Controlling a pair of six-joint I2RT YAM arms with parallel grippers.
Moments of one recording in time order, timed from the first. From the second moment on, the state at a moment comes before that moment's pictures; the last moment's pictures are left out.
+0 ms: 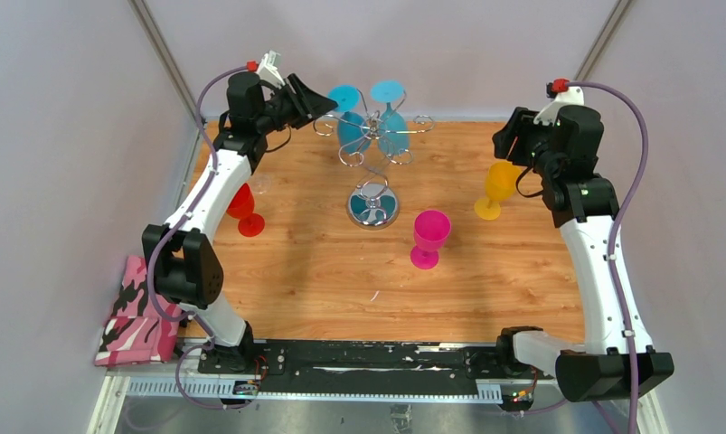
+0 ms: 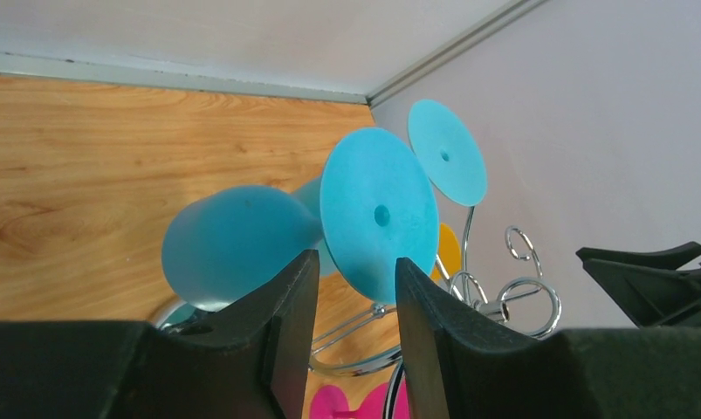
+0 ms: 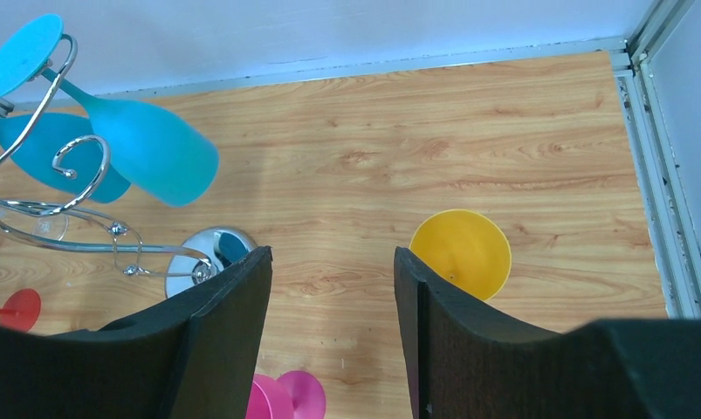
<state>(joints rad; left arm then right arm) -0.18 1.66 1.52 0.01 0.56 -0.76 0.07 1.14 1.40 -0.53 -0.05 0.19</state>
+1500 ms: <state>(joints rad) -0.13 1.66 1.39 0.25 0.65 -1.33 0.07 1.13 1.35 -0.49 -0.12 0.21</state>
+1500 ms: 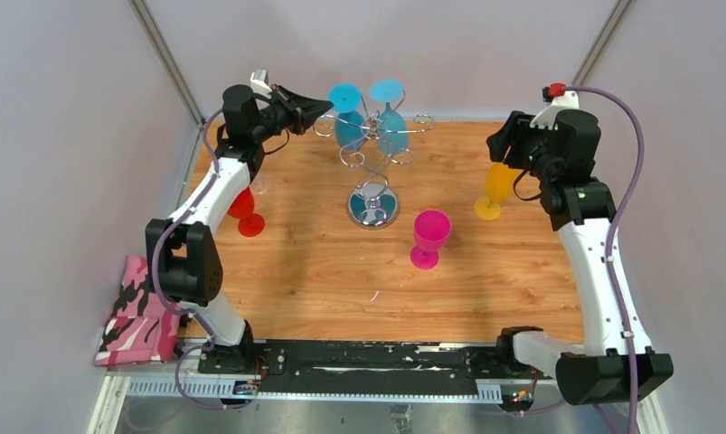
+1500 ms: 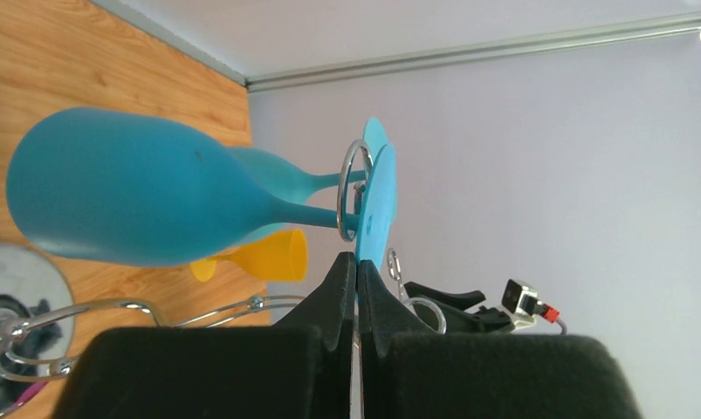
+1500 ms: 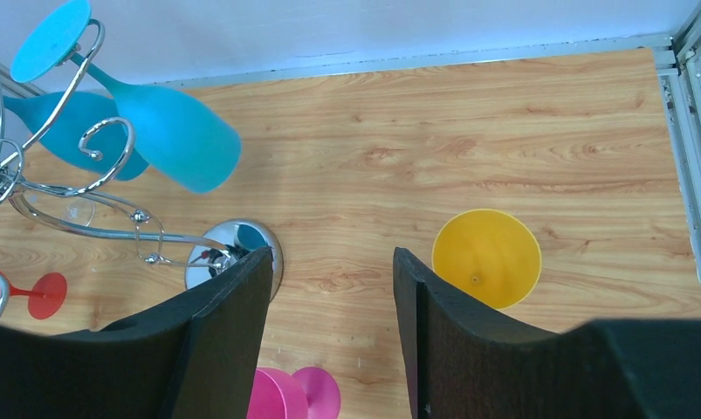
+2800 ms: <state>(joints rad) -0.13 1.76 1.50 0.37 0.65 -1.52 0.07 1.12 1.33 -0.47 -0.13 0.22</state>
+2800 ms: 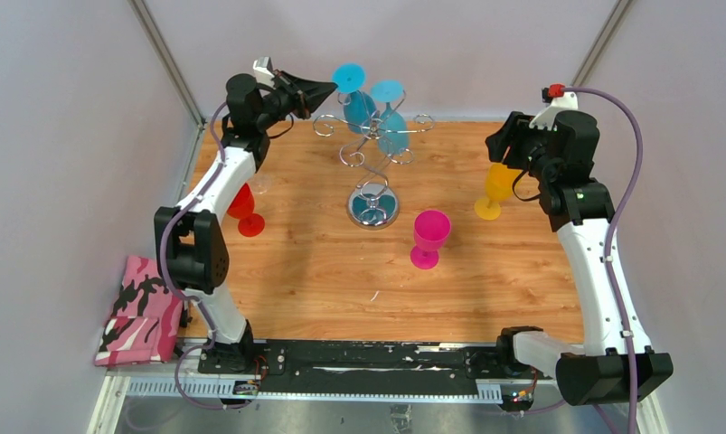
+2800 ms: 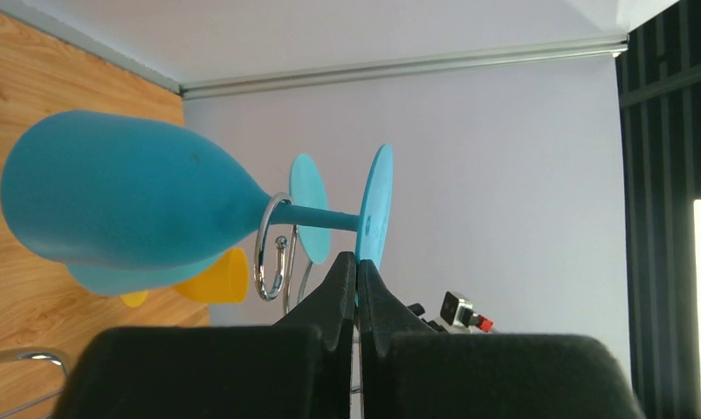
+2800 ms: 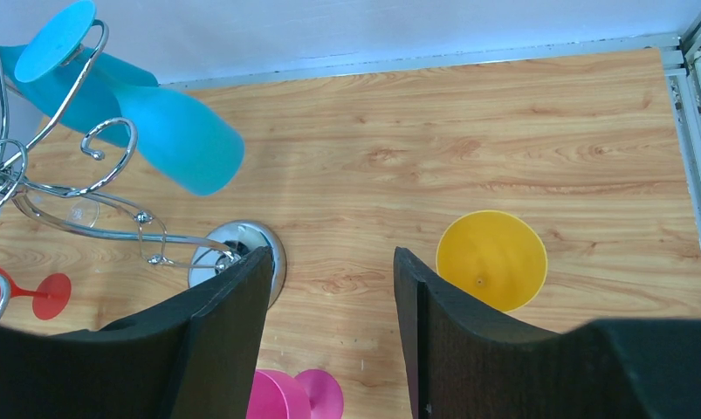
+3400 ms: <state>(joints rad) -0.16 1.64 1.31 0.37 0.65 -1.48 0.07 1.12 1.33 -0.46 -0.14 0.22</state>
